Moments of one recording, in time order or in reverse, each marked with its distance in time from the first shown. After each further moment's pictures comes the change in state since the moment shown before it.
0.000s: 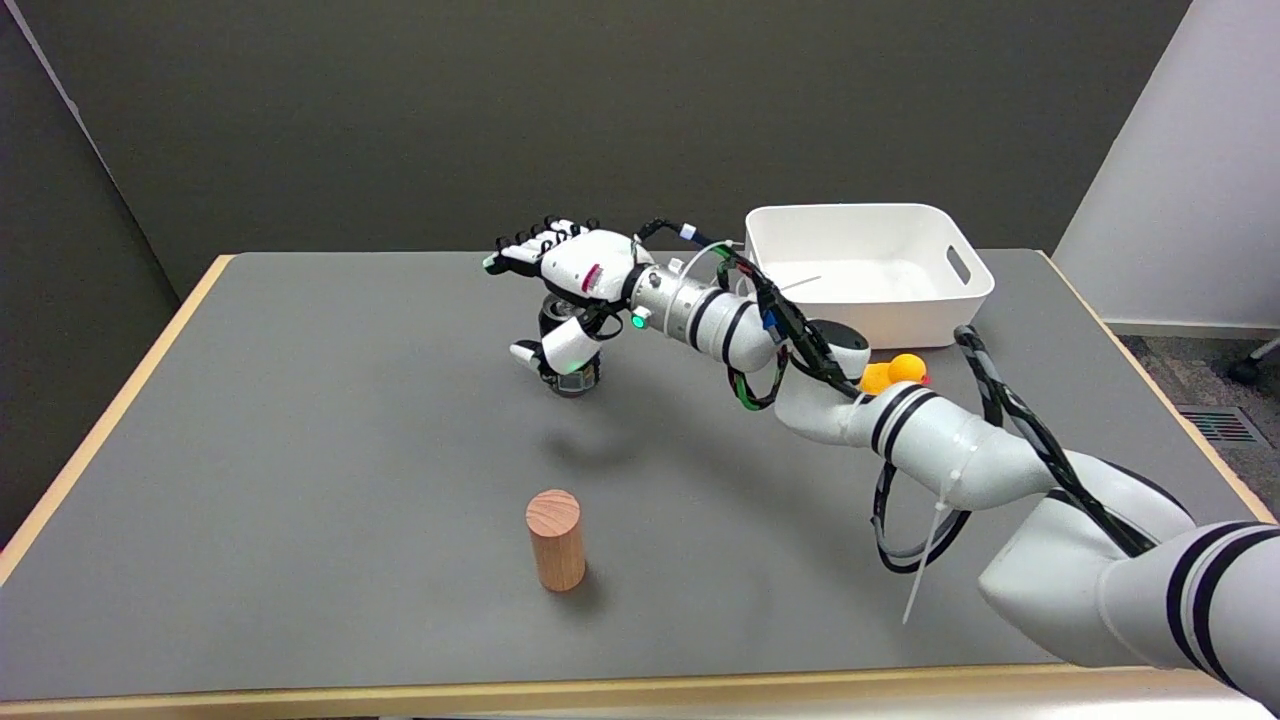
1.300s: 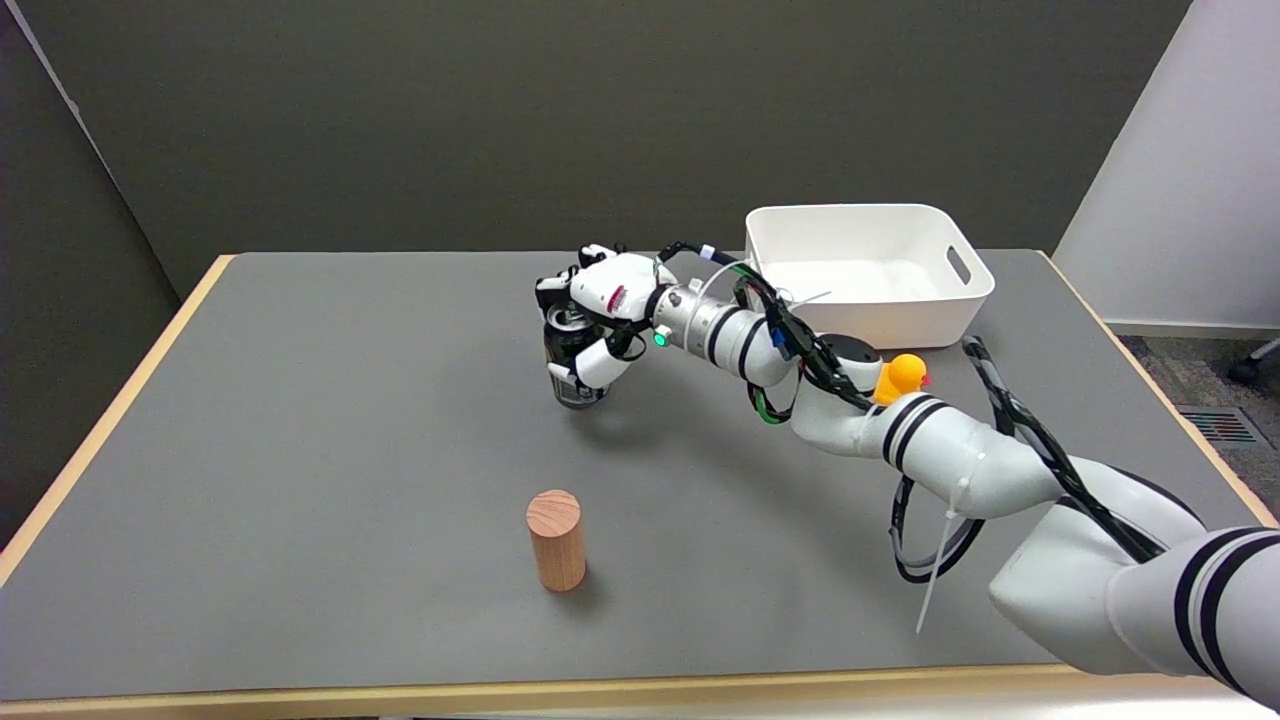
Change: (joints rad) arm -0.023 0.019 0.001 -0.043 -0.037 -0.028 0.011
